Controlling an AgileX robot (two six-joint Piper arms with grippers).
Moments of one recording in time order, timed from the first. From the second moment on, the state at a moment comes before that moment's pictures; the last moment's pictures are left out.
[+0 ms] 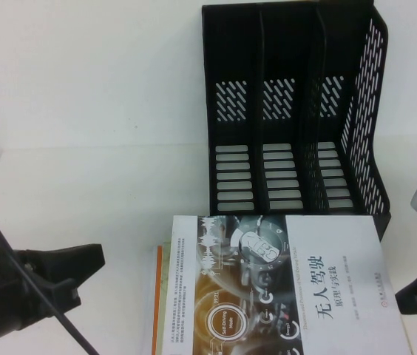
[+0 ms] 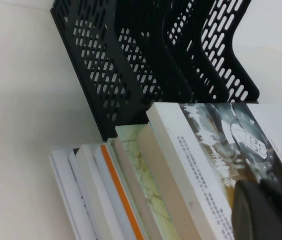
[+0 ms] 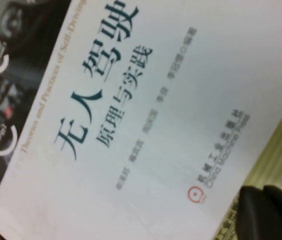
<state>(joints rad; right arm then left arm) 0.17 1.30 -0.76 0.63 0.90 -0.57 -0.13 0.85 -0.50 -1.29 0.59 0.85</state>
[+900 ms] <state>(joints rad) 0.30 1.42 -0.86 0.69 0.86 -0.52 -0.13 0.85 -0.50 -1.52 0.54 0.73</state>
